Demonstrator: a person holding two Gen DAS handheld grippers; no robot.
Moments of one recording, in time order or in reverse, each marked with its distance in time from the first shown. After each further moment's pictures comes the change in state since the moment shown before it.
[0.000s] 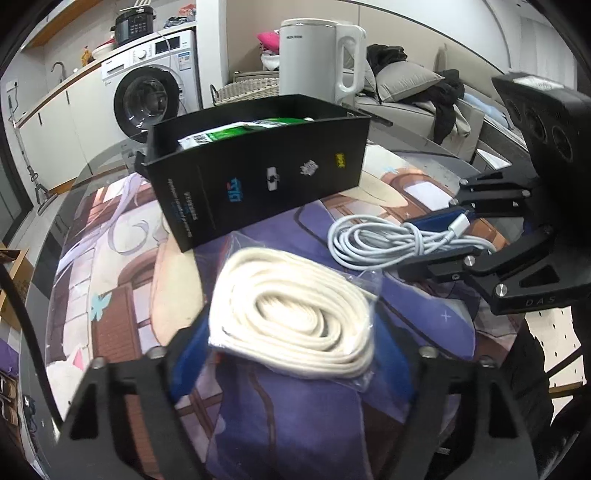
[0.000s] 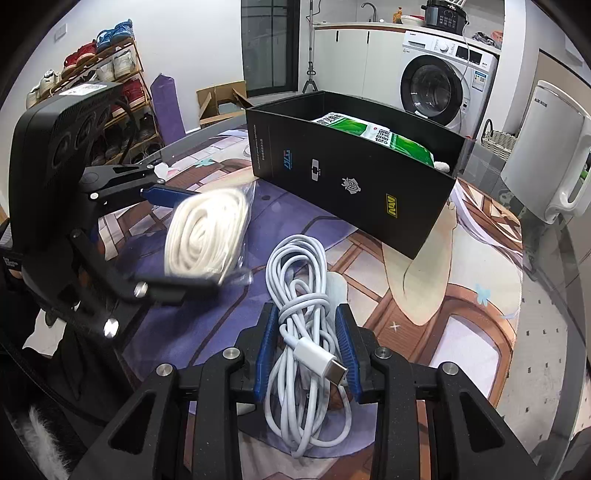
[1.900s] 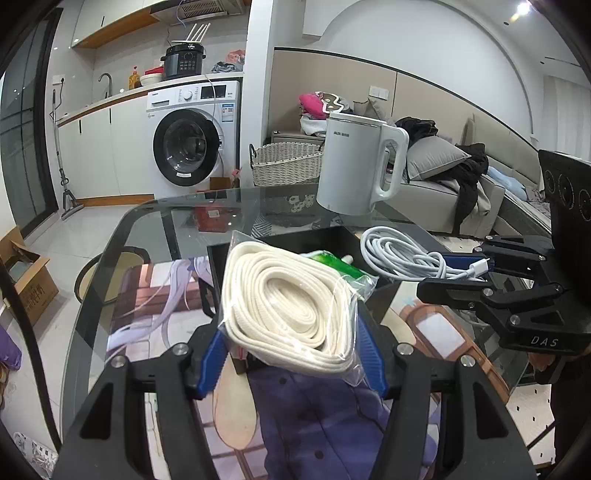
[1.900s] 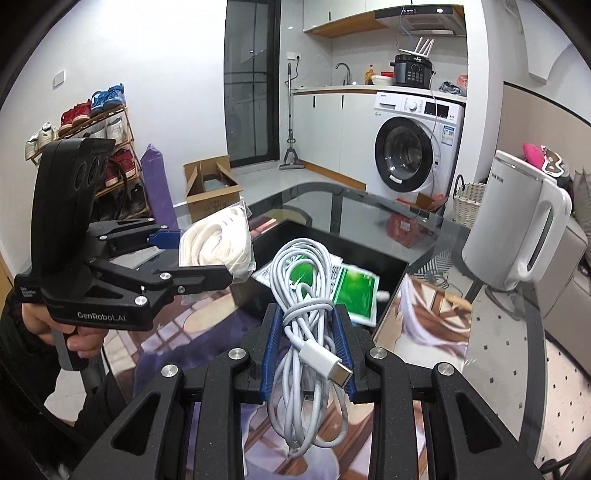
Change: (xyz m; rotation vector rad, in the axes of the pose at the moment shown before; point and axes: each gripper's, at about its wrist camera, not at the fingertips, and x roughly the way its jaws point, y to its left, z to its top) left arm -0.047 0.034 0.077 -0.134 -0.237 0.065; right arm -0.071 -0.032 0.072 0.058 -0.279 -0.053
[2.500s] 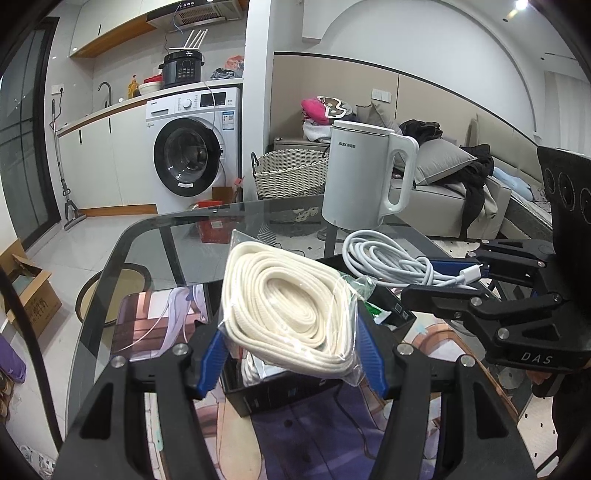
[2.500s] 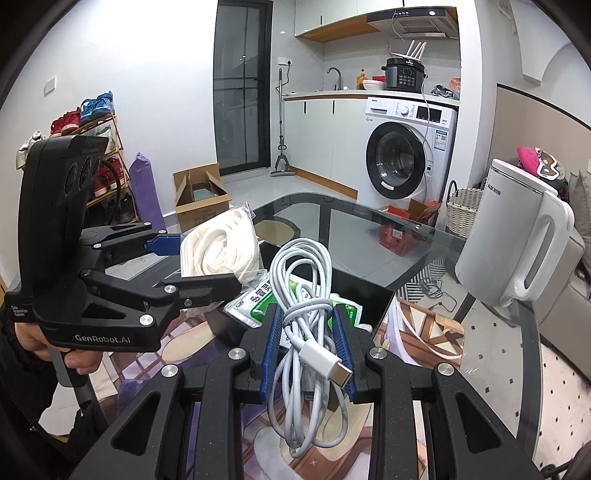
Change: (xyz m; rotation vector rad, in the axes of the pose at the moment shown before) left arm 0.025 -0.002 0.028 0.019 -0.015 0.022; right arm 0.021 -0.017 0.023 0.014 -0.014 -0.021
